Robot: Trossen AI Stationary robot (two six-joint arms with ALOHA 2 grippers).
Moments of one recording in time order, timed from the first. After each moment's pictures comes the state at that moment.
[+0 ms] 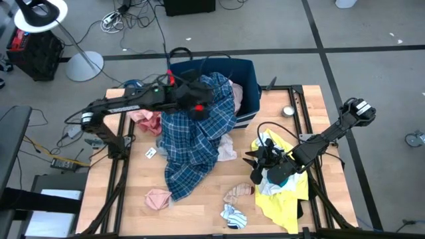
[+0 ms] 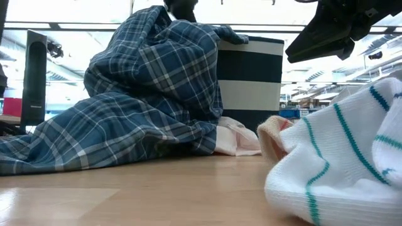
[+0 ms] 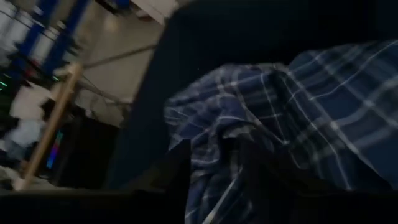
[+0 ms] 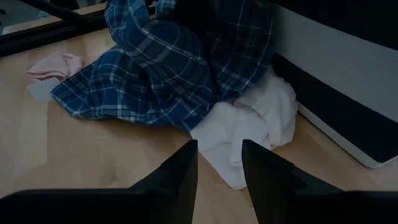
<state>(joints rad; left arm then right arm) 0.14 1.59 1.69 -0.75 -0.63 0.36 0.60 1.28 0.74 -0.24 0.85 0.76</state>
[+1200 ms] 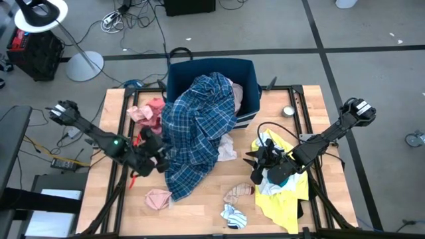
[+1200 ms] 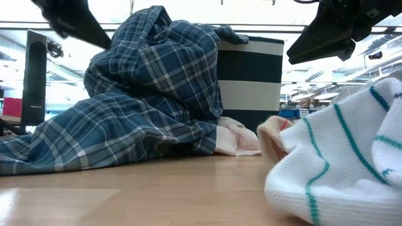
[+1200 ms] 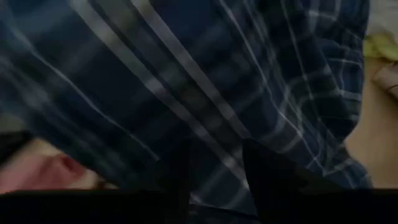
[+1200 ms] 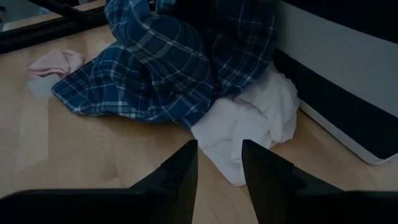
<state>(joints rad) -0.56 1.04 0.81 -0.73 -0.86 -0.76 0.60 1.28 0.74 -0.25 0.83 0.77</state>
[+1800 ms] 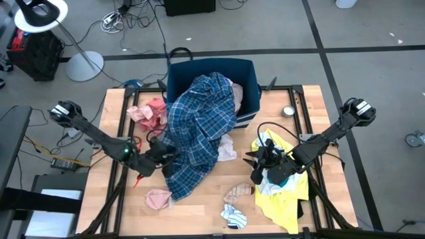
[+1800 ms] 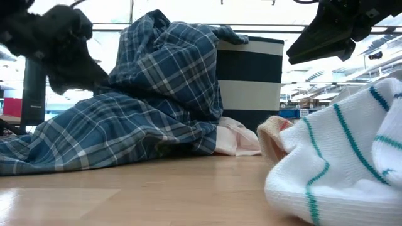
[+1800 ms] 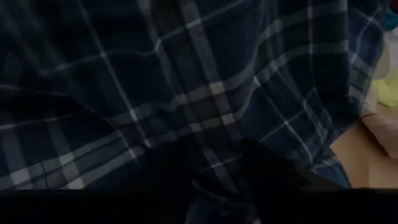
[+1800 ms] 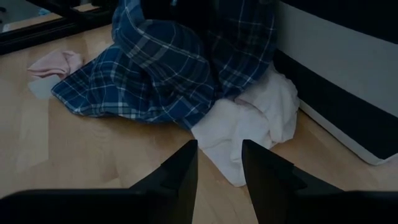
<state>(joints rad) -0.54 1.06 0.37 0.00 -0.81 -0.82 0.60 1.28 0.74 -0.25 0.83 0.77</state>
